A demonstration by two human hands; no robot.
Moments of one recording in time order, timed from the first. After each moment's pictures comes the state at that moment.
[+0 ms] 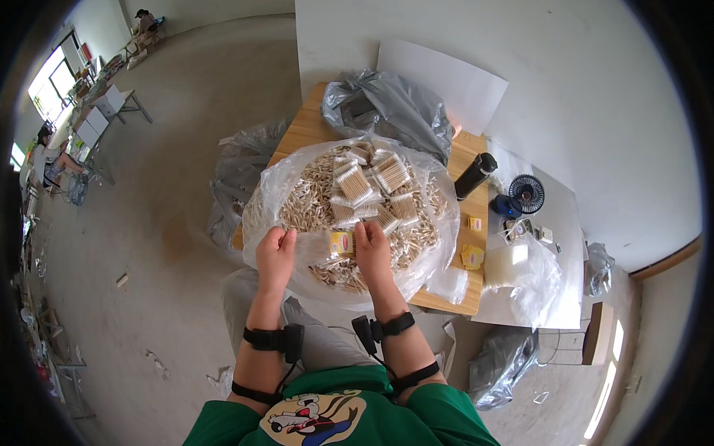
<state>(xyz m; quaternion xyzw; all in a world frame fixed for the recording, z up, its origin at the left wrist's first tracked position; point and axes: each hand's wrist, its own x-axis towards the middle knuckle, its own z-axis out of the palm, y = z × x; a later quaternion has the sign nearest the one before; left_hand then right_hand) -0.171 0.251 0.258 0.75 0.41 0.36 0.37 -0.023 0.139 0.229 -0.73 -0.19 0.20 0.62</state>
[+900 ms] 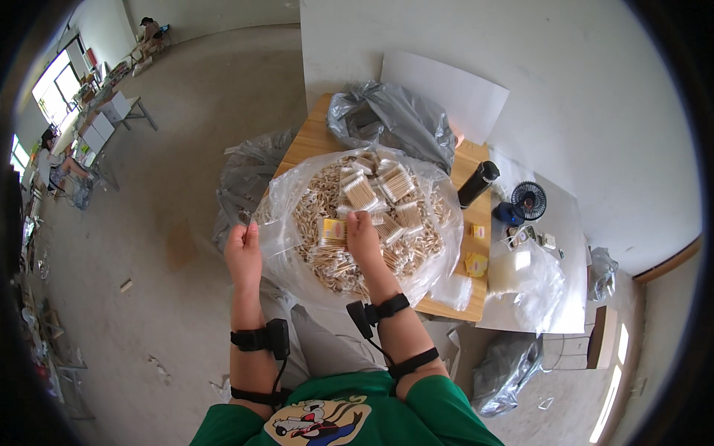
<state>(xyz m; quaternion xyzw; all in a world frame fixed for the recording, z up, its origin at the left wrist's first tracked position) -0.205 0.293 0.280 0.69 0.47 0.45 0.31 -0.014 0.187 0.233 -0.76 -0.20 0.25 0.57</state>
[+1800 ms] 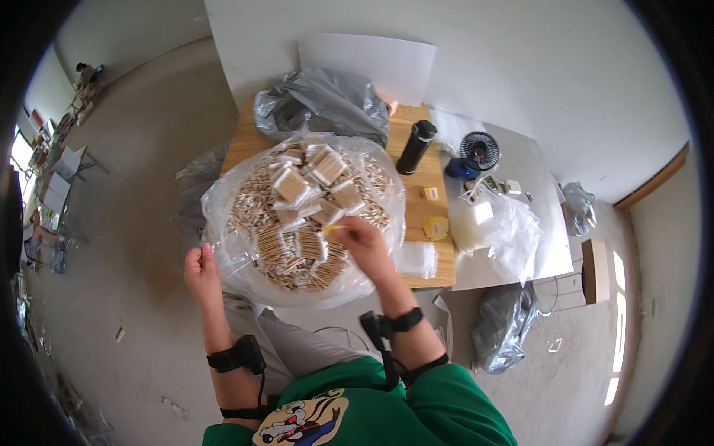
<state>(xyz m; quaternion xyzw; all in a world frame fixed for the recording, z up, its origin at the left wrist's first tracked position) -0.199 0.275 0.273 0.68 0.45 0.42 0.40 0.012 0.059 0.267 -0.62 -0.29 0.22 0.70</state>
